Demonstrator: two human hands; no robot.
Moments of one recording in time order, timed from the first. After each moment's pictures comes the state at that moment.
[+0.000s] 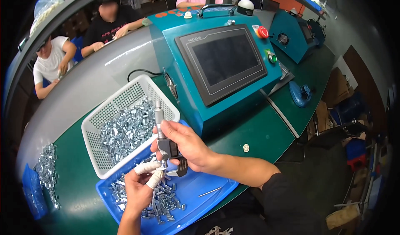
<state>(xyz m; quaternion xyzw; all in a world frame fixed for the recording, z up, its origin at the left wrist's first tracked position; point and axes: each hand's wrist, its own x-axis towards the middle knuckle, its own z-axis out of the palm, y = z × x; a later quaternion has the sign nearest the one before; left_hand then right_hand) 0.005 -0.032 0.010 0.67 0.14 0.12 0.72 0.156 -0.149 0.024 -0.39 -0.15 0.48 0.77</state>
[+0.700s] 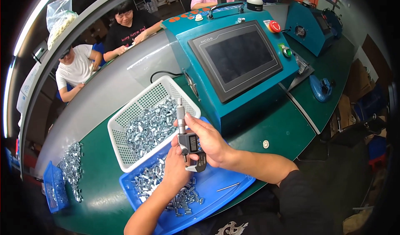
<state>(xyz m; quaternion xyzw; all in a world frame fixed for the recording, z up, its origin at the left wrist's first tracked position) 0.058 -0.044 -0.025 0.97 -0.02 0.15 0.19 0.156 -0.156 0.034 -0.35 -0.11 0.48 0.80</state>
